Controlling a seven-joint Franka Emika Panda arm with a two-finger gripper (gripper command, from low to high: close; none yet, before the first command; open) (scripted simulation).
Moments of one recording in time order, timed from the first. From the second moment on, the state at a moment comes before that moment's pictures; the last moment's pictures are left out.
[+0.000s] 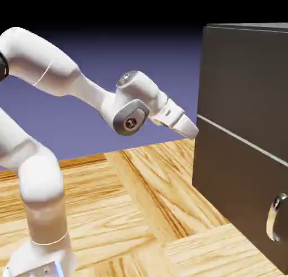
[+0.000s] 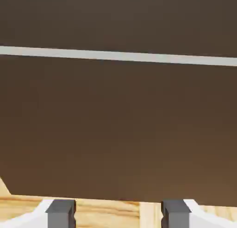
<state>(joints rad) 0.04 -0.58 -0.03 -2.79 -0.05 3.04 0.77</state>
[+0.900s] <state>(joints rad) 0.60 -0.85 -0.69 -2.37 -1.23 3.09 1.45</state>
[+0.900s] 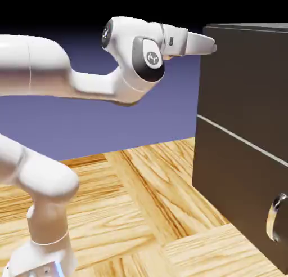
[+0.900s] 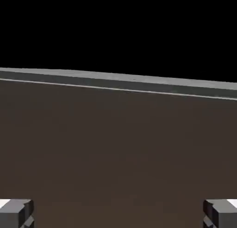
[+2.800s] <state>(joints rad) 0.77 -1.23 -1.07 -2.47 -2.51 2.65 2.32</state>
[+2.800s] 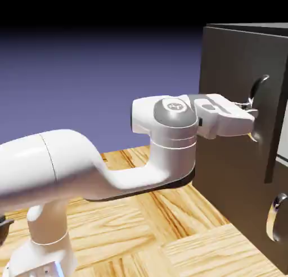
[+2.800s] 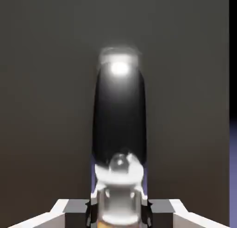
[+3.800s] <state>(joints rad) 0.34 -1.57 -0.02 -3.07 -1.56 2.00 2.27</state>
